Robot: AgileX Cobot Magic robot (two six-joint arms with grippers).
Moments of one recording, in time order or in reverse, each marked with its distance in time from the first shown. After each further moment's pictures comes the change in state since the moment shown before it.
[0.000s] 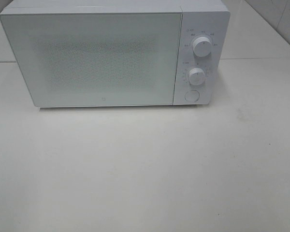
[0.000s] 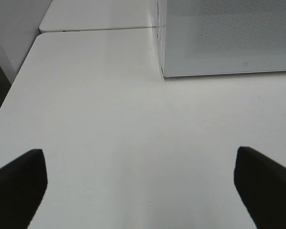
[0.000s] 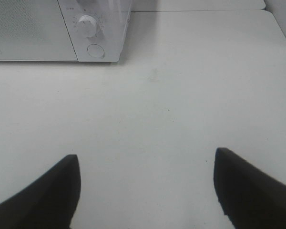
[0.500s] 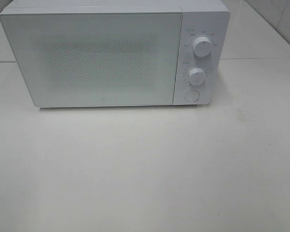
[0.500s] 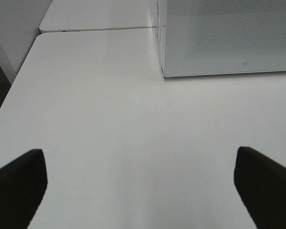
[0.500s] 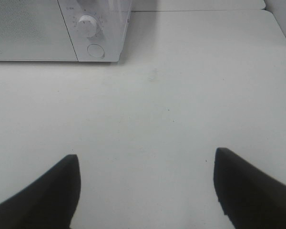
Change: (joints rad) left arm 0.000 0.000 0.000 0.000 0.000 0.000; right arm 0.000 0.000 0.000 0.000 0.000 0.000
